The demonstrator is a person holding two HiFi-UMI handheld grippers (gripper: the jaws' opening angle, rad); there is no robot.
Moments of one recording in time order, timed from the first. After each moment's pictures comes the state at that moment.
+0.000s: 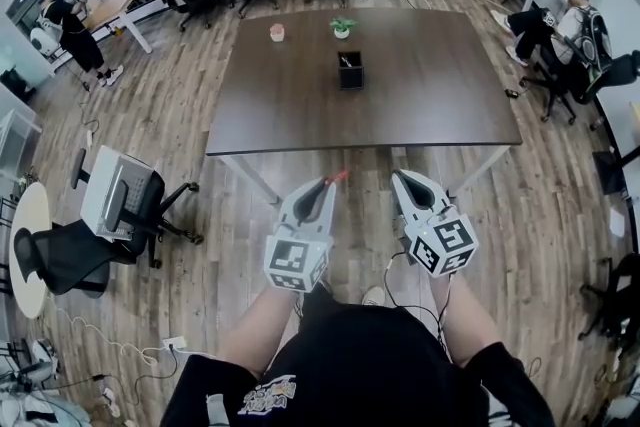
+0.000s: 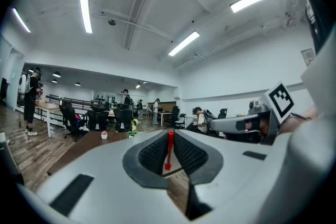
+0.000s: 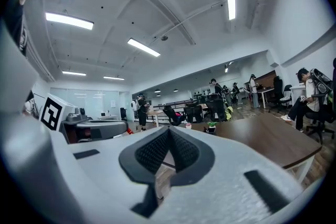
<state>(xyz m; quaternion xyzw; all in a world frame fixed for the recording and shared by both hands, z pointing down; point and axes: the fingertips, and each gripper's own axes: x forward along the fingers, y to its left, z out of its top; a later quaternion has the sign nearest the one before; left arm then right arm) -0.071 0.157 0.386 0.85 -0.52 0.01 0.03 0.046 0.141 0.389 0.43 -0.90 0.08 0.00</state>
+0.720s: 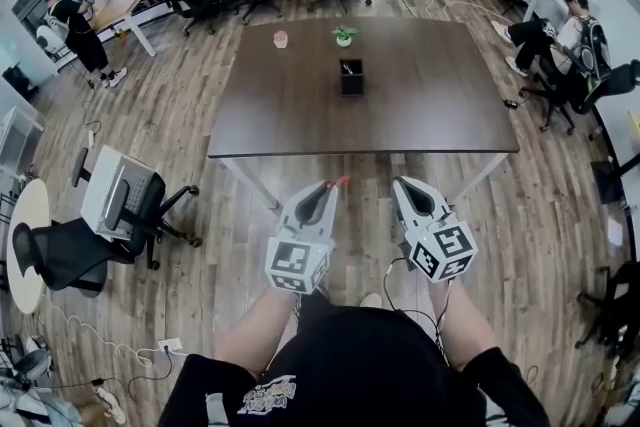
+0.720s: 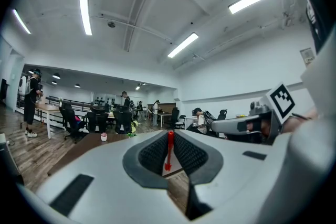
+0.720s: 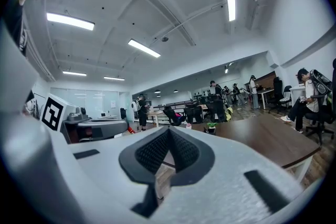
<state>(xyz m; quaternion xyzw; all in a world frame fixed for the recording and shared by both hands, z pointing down) -0.064 0.167 0.380 0.85 -0.52 0.01 0.02 0.053 0.154 0.385 0.43 -0.90 0.08 0.00</state>
